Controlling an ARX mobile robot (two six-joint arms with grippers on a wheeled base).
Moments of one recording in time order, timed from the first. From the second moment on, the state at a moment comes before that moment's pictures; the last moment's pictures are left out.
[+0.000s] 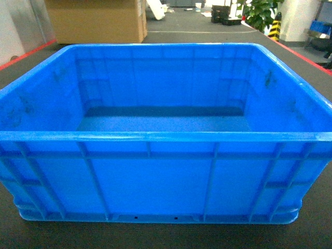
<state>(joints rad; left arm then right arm) 0.00 0.01 0.02 0.00 0.00 0.00 0.00 0.01 0.01 -0.01 0.00 0.01</state>
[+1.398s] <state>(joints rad) 0.00 0.01 0.02 0.00 0.00 0.00 0.00 0.01 0.01 -0.01 0.00 0.01</state>
